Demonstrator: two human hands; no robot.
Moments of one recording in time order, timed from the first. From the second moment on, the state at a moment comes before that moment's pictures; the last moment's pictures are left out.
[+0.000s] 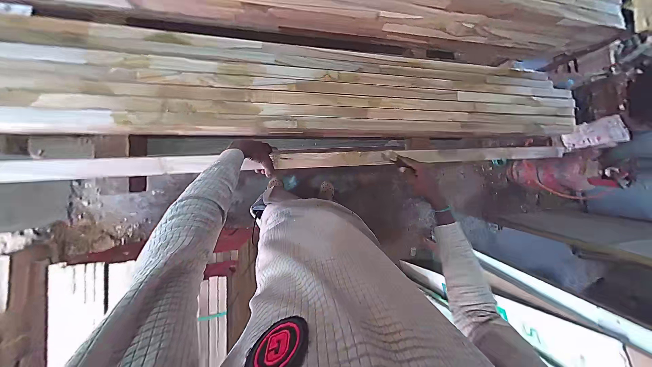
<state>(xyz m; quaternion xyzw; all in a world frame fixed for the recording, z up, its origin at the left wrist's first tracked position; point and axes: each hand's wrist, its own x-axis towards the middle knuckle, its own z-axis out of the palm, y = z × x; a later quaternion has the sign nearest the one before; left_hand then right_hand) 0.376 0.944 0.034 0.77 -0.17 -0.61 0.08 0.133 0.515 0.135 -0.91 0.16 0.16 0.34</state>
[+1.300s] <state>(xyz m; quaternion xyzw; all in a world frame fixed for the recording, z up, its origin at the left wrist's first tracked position) 0.339 0.952 0.040 0.87 -0.16 -0.47 -0.01 0.134 0.648 0.153 -0.89 0.22 0.19 0.34</state>
